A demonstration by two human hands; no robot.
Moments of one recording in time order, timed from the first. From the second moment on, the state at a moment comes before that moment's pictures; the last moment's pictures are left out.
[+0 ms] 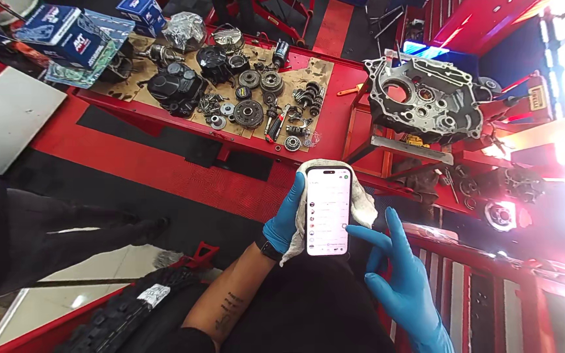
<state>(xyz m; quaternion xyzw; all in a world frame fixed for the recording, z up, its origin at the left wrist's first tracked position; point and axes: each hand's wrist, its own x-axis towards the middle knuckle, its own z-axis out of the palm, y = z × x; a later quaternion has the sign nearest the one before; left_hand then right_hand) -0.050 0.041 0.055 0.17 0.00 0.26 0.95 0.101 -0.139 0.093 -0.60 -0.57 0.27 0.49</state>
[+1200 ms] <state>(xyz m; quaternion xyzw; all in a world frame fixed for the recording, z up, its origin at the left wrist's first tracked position) -0.054 0.042 0.057 0.19 0.03 0.26 0.95 0.099 -0.114 0.105 -0.63 -0.61 0.22 0.44</state>
